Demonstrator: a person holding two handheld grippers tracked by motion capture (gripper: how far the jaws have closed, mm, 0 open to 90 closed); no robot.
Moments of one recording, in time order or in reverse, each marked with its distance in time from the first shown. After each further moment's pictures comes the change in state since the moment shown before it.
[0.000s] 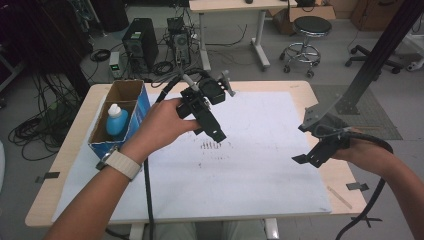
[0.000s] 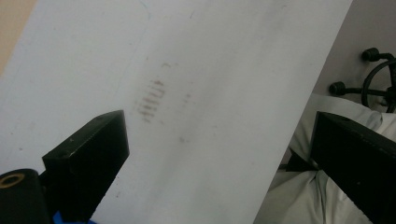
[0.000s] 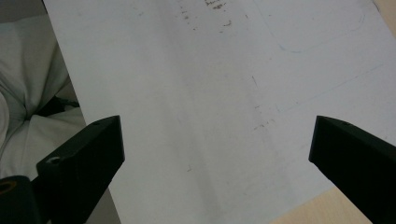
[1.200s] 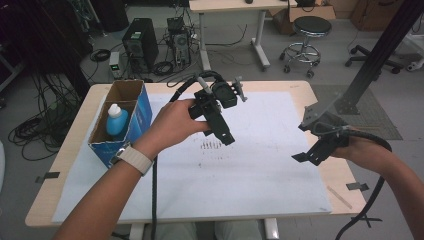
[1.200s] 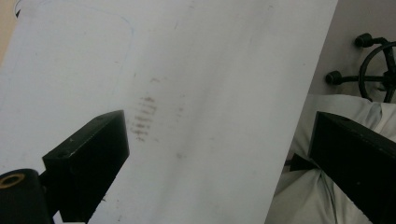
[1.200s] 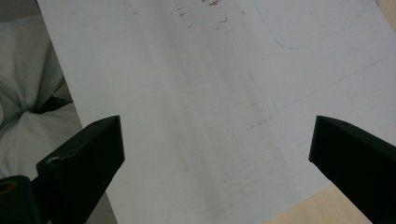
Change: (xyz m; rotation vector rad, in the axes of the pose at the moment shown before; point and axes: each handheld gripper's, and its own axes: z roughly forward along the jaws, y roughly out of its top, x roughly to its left) left arm -0.004 0.017 0.017 0.003 -0.035 0.092; right arm -0.005 -0.001 0.003 0.007 0.002 0.018
